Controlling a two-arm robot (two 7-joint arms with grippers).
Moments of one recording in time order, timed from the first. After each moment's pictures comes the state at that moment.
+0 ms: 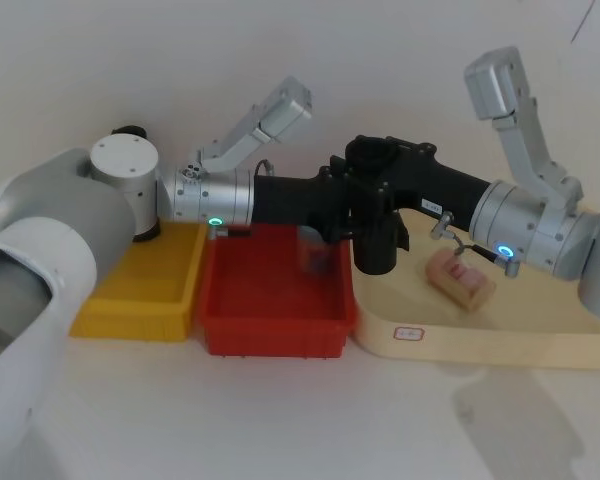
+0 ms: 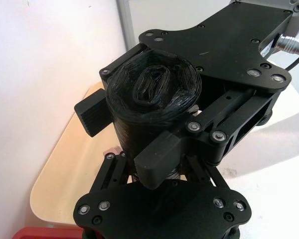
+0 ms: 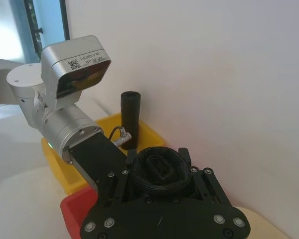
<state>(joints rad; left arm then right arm) -1.24 -0.10 0.65 -0.07 -0.44 -0.42 -1.33 0.57 0.41 -0.47 -1.45 0.45 0.24 0.54</state>
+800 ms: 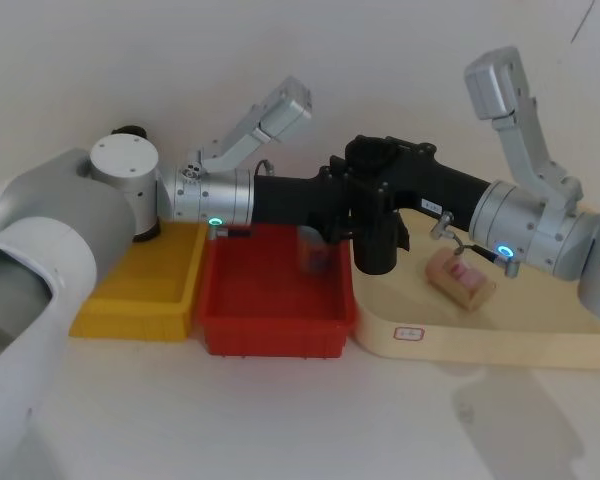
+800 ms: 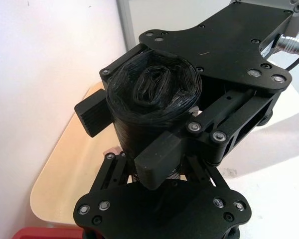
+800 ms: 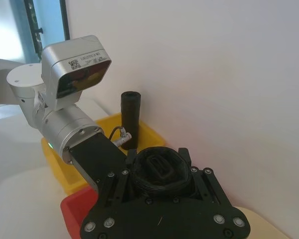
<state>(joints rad) -1.24 -0.10 0.65 -0.07 -0.44 -0.42 -1.33 0.57 0.41 -0.47 -1.45 0.45 0.24 0.54</state>
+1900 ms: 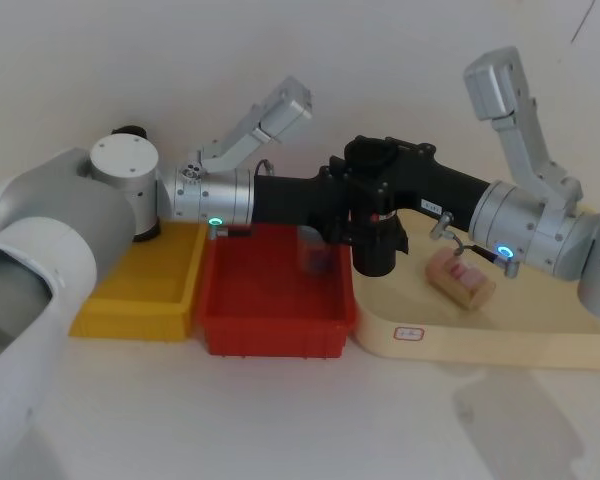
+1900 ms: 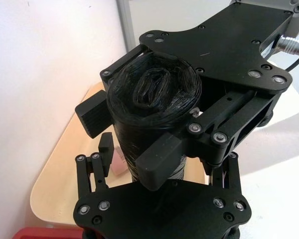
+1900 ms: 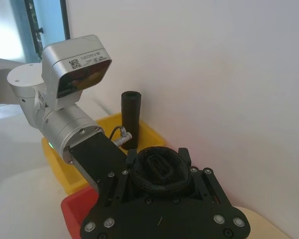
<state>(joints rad) -1.24 -0.10 0.65 -0.07 -0.44 -0.42 -1.33 0.57 0.41 -0.47 -1.45 0.45 0.24 0.54</state>
